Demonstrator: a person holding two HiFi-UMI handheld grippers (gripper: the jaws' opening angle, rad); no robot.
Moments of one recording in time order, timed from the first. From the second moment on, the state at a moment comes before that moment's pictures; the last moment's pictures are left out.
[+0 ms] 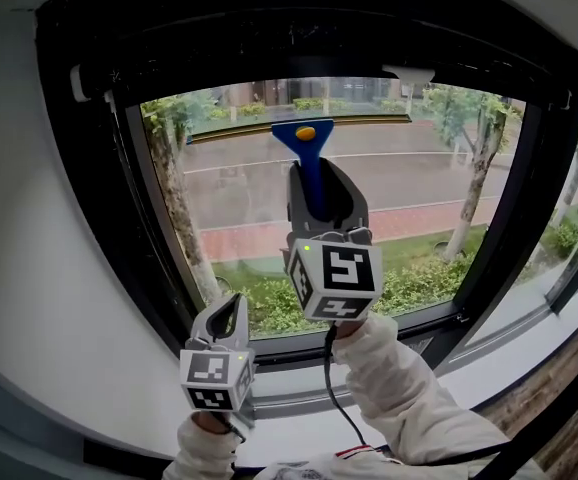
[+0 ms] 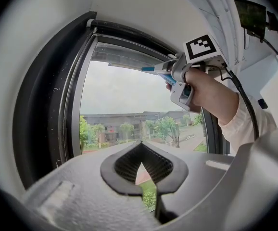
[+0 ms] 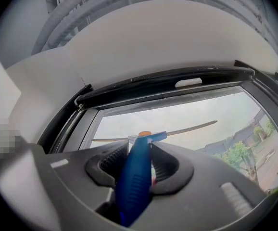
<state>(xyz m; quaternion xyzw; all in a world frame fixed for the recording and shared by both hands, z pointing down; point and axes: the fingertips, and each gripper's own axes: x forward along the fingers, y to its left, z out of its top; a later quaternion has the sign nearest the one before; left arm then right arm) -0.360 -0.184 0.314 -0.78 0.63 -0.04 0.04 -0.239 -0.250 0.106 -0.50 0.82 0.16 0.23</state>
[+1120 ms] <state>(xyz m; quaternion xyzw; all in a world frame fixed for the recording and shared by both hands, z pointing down) -0.351 -0.174 0.351 -0.78 0.62 -0.06 0.02 -0.233 -0.246 0.183 -0.52 0.83 0.12 0.19</state>
